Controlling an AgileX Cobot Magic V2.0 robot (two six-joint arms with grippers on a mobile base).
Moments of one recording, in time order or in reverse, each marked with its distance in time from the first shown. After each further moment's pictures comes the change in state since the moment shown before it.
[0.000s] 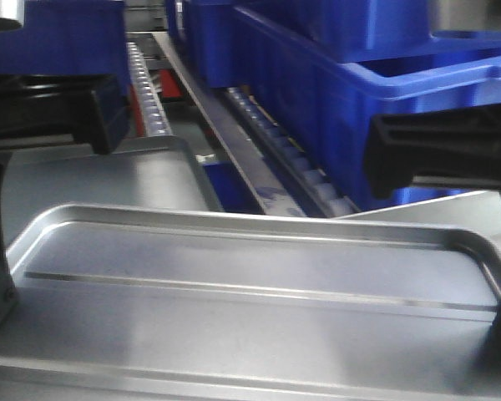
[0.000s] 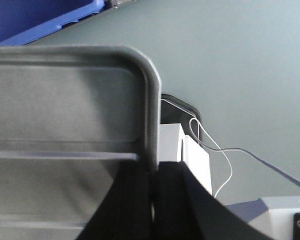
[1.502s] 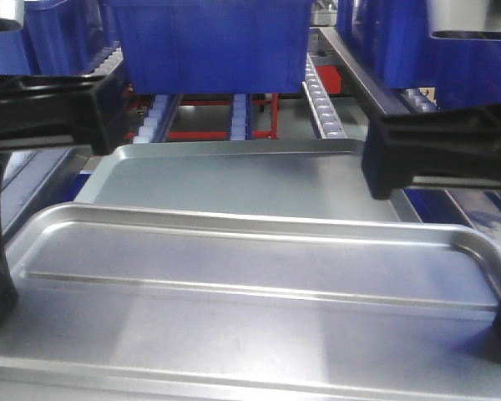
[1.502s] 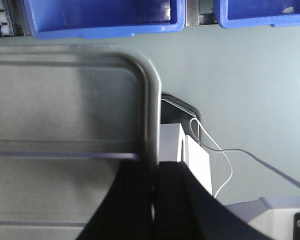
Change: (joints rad) left arm 0.000 0.000 0.000 0.000 0.002 0.000; right arm 0.000 0.000 0.000 0.000 -0.002 0.000
